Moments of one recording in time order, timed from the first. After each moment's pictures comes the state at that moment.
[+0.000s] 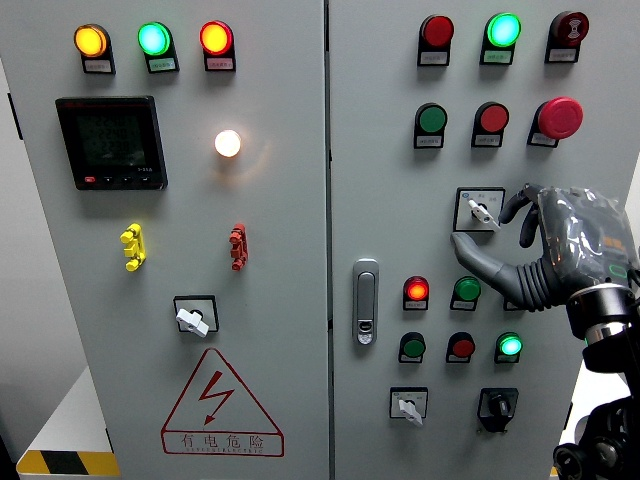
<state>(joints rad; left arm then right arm) -0.05 -0.09 0.00 -0.14 -0.07 -0.02 -0.07 0.78 0.16 1.54 1.64 -2.73 0.18 -0.29</state>
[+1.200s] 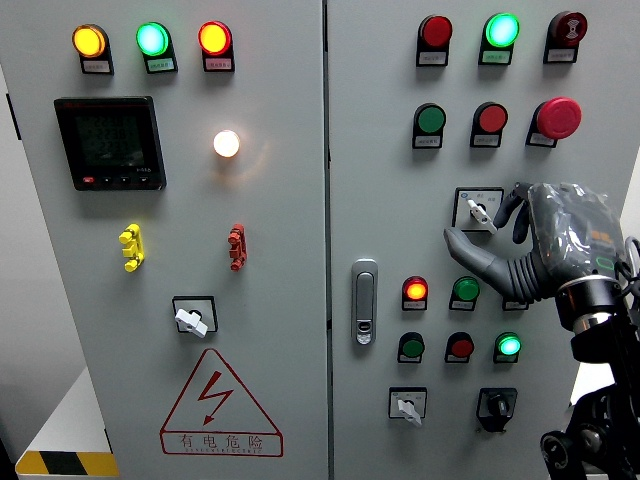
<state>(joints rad) -0.05 -0.09 0.00 -0.14 -0.07 -0.02 -0.07 0.82 0.16 1.53 1.58 -2.74 0.18 -0.31</state>
